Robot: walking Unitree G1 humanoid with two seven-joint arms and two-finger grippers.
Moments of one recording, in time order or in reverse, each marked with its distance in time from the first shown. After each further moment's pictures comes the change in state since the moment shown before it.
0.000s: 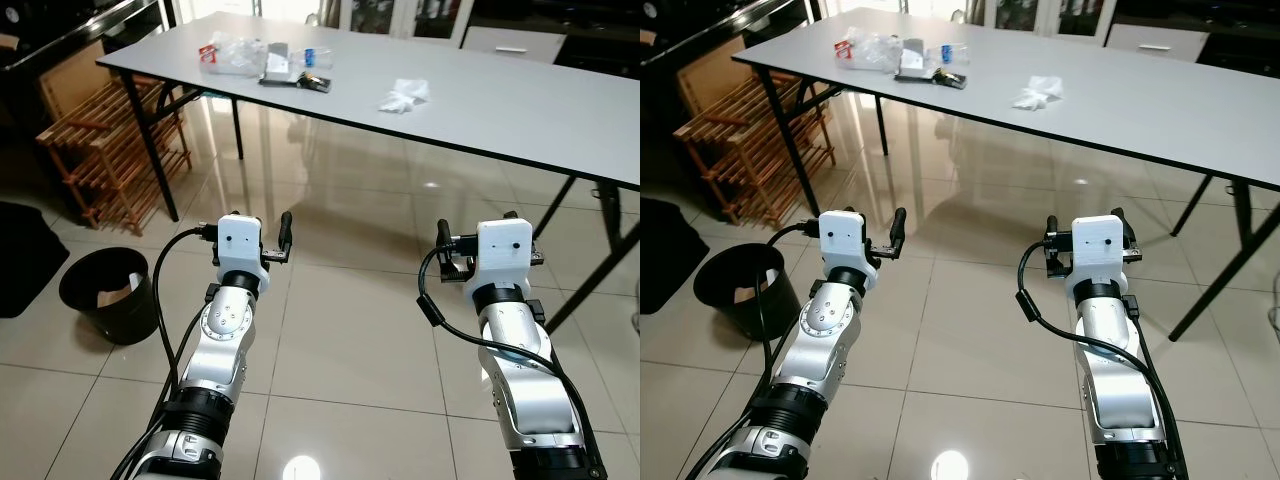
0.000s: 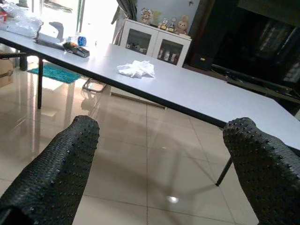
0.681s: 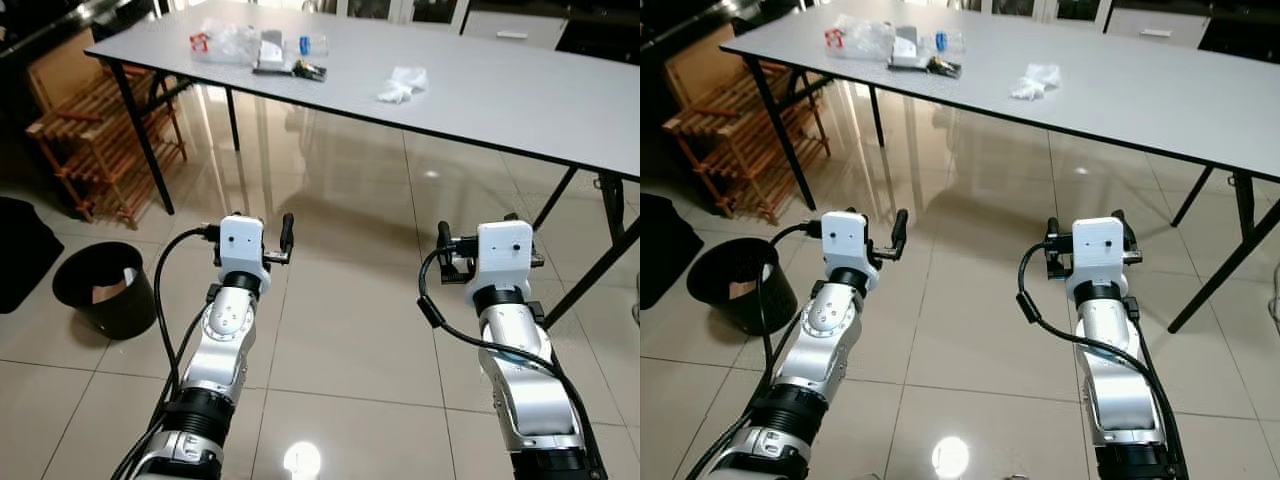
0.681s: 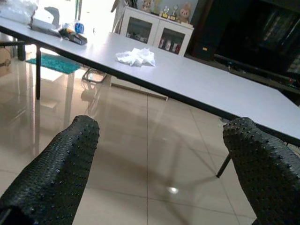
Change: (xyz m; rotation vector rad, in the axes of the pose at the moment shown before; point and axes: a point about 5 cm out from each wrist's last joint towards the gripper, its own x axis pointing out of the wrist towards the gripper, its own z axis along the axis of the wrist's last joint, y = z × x) left arm 0.000 -0.002 -0.001 0.010 0.005 -0.005; right arm -0.001 0.000 -0.002 0.000 0.006 -0.002
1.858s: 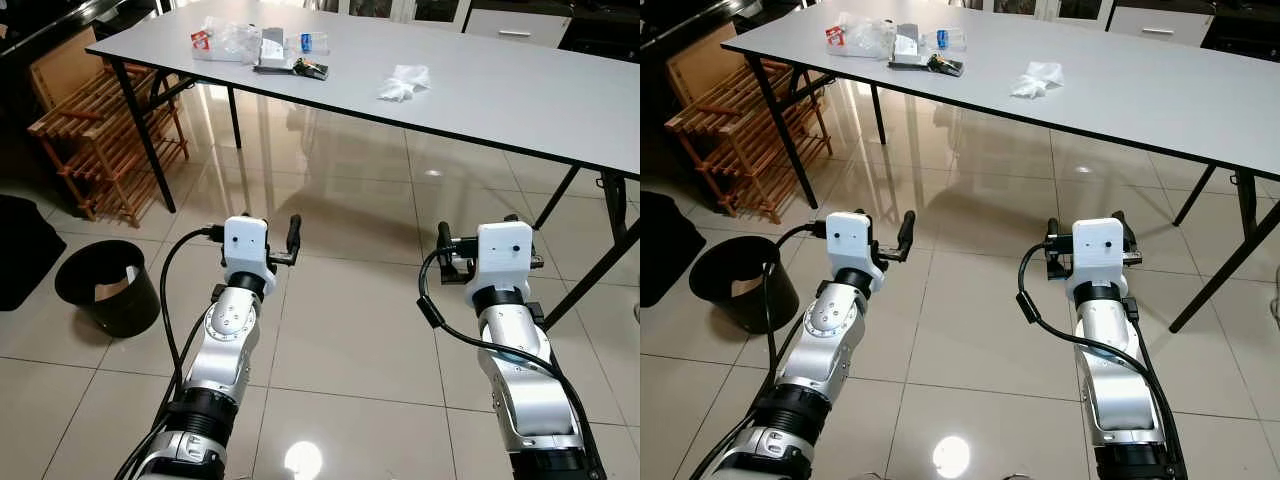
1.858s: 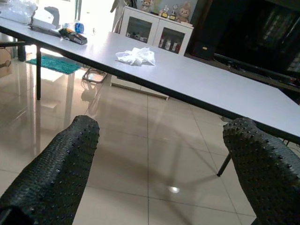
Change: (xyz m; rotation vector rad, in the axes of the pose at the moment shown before) left arm 0.000 -0.007 0.000 -0.043 0.003 -0.061; right arm 0.000 0.000 -0.001 0.005 0.003 -0.007
